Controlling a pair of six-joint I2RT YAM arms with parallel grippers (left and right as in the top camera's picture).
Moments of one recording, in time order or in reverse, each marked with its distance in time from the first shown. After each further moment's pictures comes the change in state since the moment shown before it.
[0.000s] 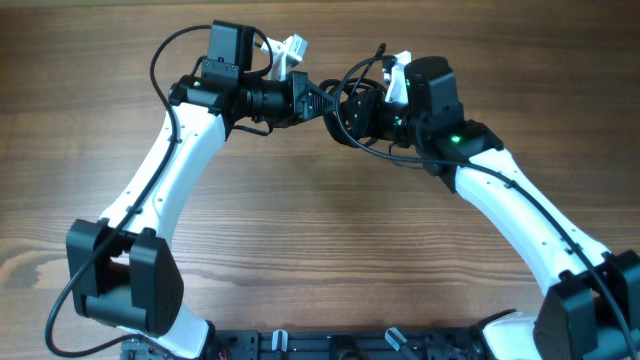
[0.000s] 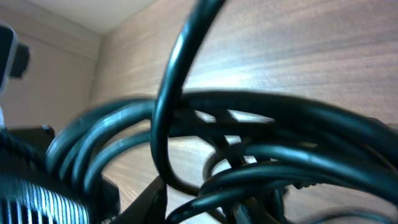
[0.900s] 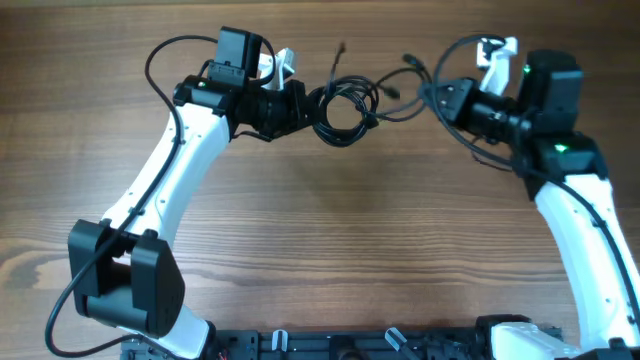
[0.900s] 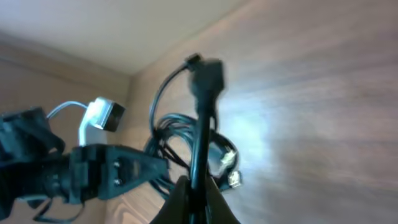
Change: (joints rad) left arm -0.017 0.000 0.006 -0.140 -0.283 -0.042; right arm -0.372 -0.230 -0.001 -0.217 -0.273 -0.086
